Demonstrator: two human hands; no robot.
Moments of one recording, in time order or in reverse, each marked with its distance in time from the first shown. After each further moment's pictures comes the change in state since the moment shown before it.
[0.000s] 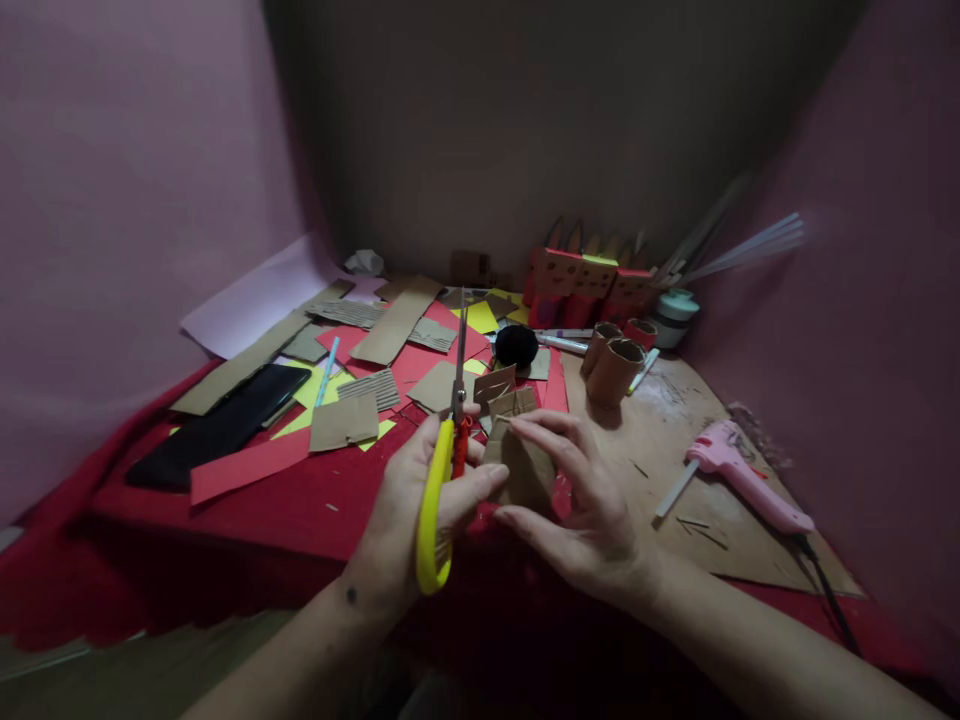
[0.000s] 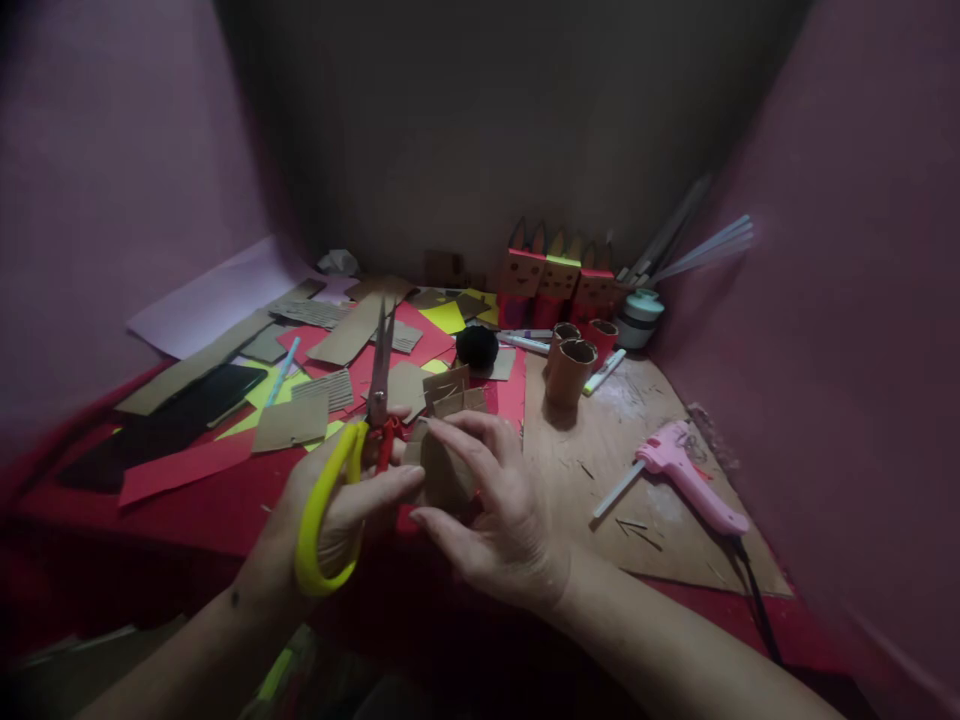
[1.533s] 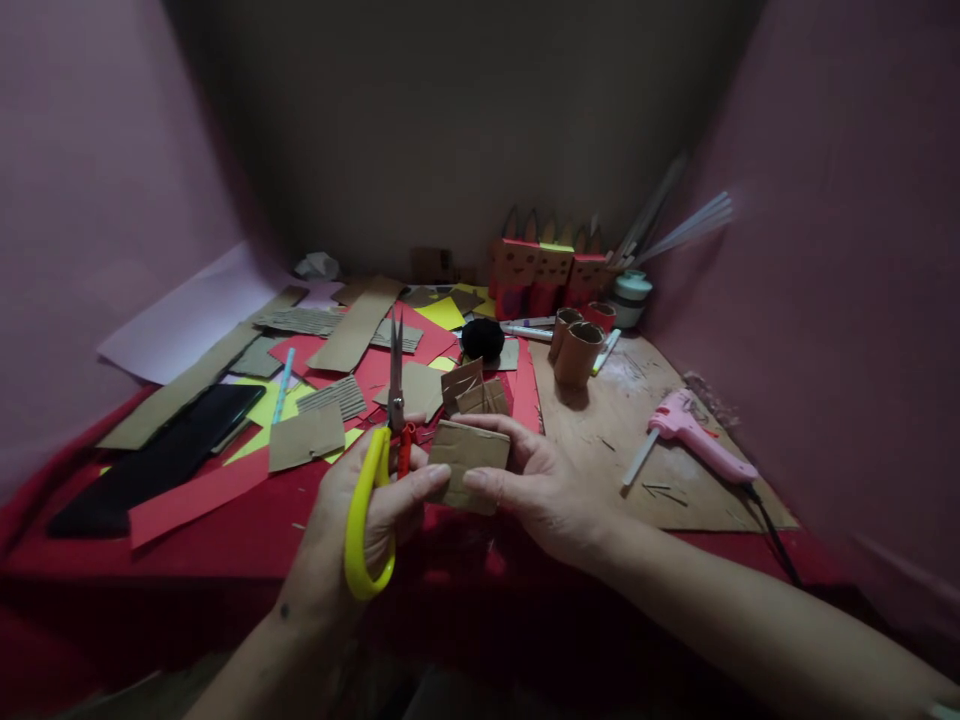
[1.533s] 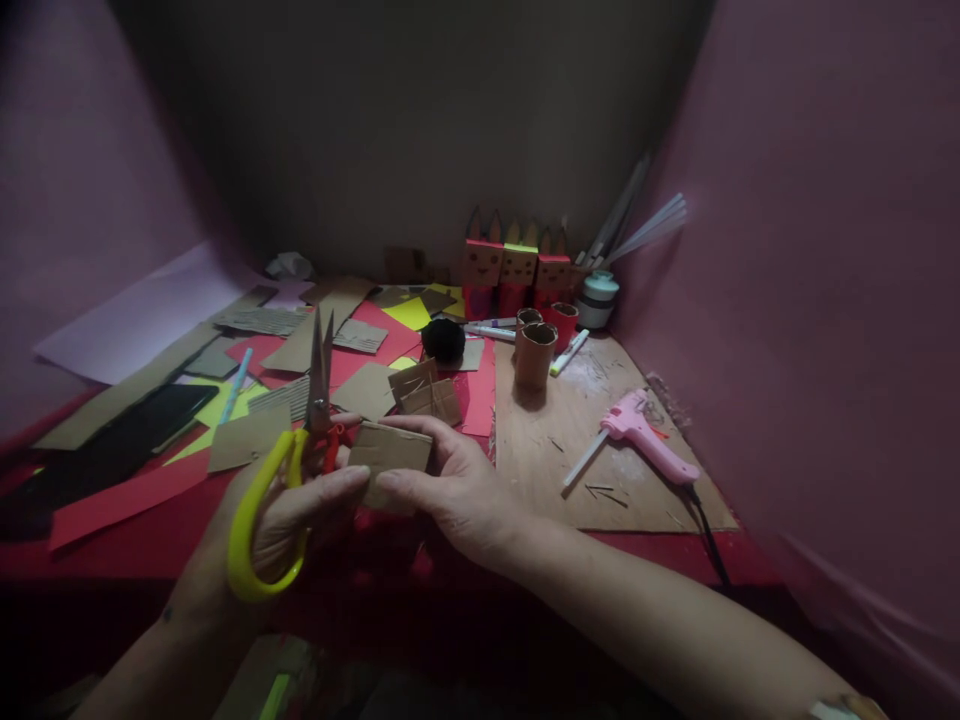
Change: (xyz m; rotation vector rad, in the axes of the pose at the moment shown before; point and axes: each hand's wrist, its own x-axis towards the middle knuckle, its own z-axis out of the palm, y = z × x) left_hand 0.005 -0.015 -0.023 0.009 0.012 -0.084; right_hand 0.009 -0.009 0.017 1.106 -0.031 0.788
